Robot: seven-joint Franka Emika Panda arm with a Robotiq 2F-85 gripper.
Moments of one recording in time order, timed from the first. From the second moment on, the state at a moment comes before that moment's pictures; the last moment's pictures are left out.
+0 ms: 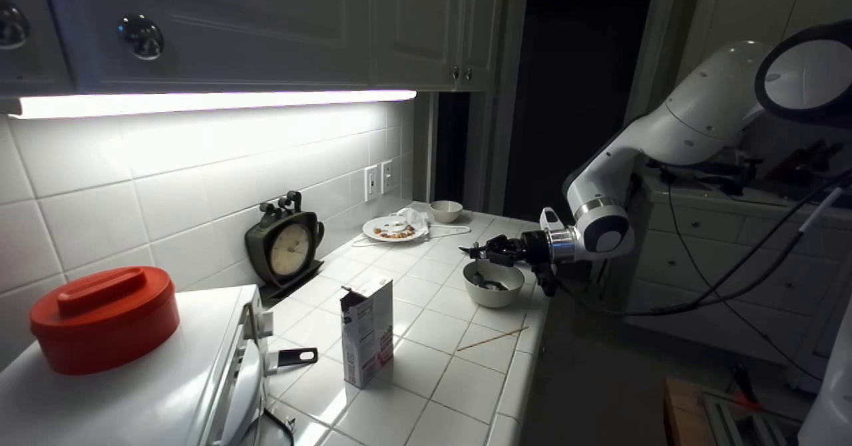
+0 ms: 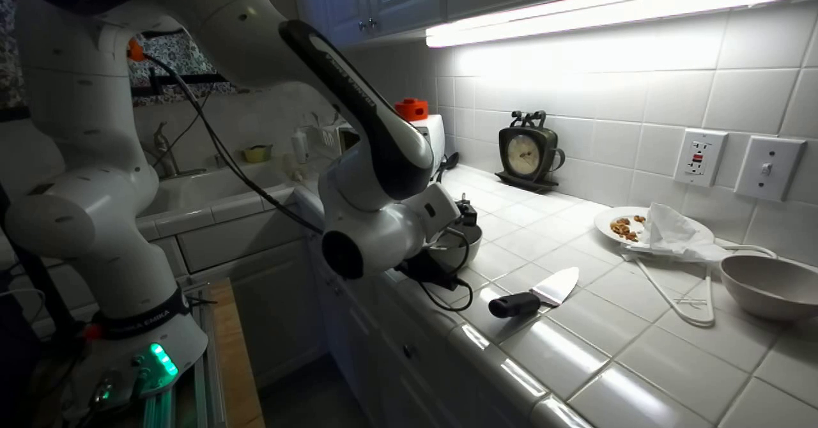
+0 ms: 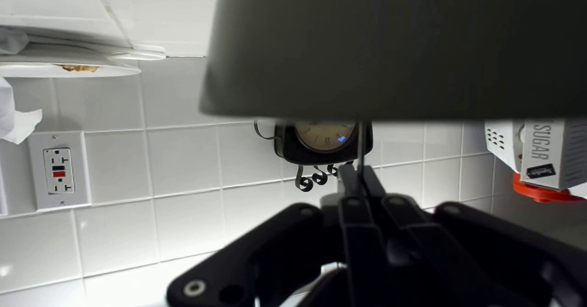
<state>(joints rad) -0.30 0.23 -0.35 -2.37 1.98 1.95 -2.56</state>
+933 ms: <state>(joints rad) -0.30 0.18 -0.36 -2.37 1.85 2.06 -2.38</state>
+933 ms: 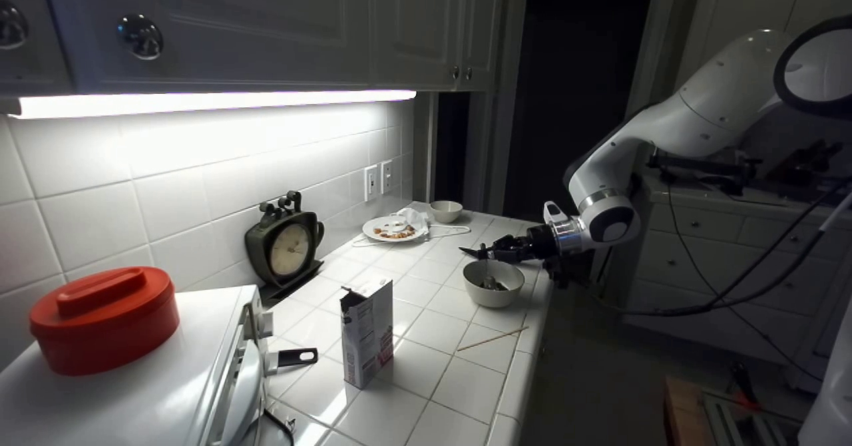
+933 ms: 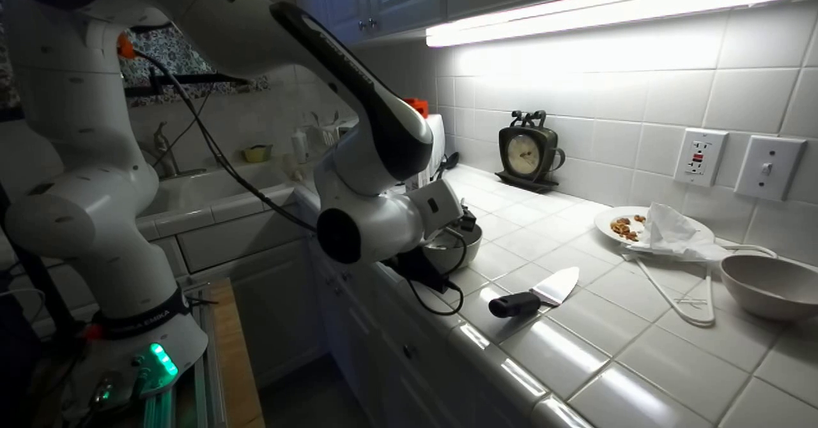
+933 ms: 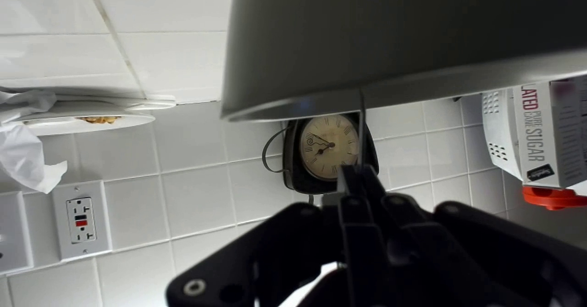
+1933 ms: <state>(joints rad) -0.30 0.22 -0.35 -2.34 1.95 2.02 -2.48</state>
